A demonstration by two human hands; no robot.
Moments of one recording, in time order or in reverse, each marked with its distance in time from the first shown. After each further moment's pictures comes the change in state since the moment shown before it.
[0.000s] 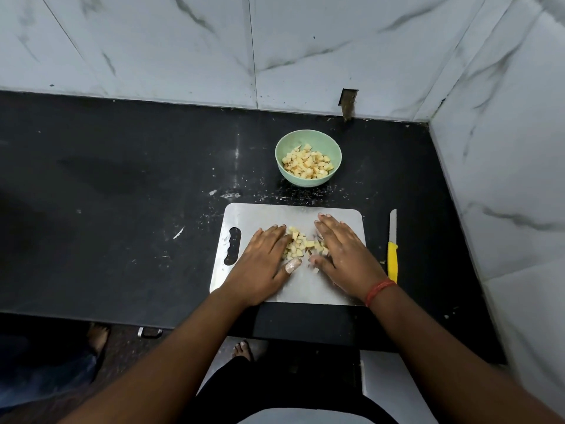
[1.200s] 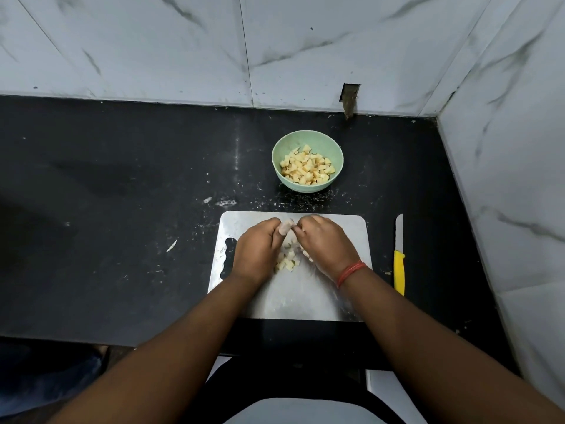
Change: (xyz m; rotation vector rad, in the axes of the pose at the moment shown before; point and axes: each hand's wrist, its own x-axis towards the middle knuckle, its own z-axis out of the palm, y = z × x) left_hand 0.055 0.006 -0.022 -0.377 0.249 -0.367; right_hand 0.071 -0.024 0.007 0.170 0.213 0.056
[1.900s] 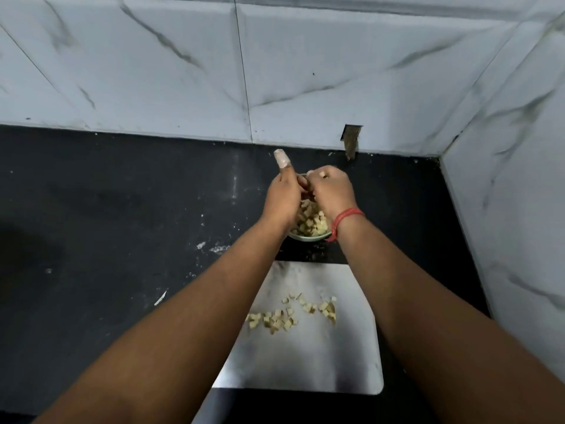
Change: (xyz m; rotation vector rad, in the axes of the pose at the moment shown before) left_hand 0.161 0.100 -0.025 -0.651 0.035 -0.394; right_hand 0.169 -0.001 -0.075 0.709 0.154 0.691
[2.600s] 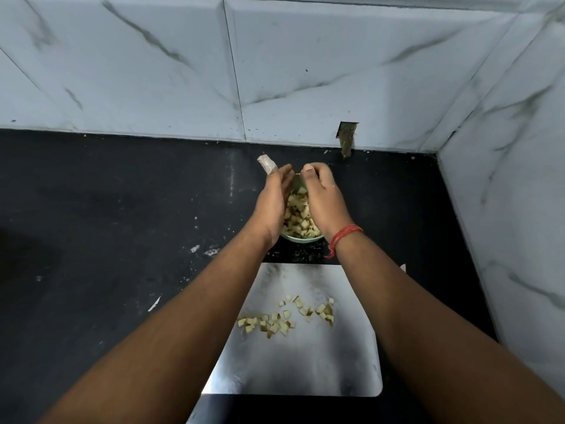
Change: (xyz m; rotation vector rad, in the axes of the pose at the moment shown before) left_hand 0.012 -0.022 -0.008 -0.271 -0.182 -0.037; right_hand -0.005 0.021 0.004 -0.017 -0.066 -0.174
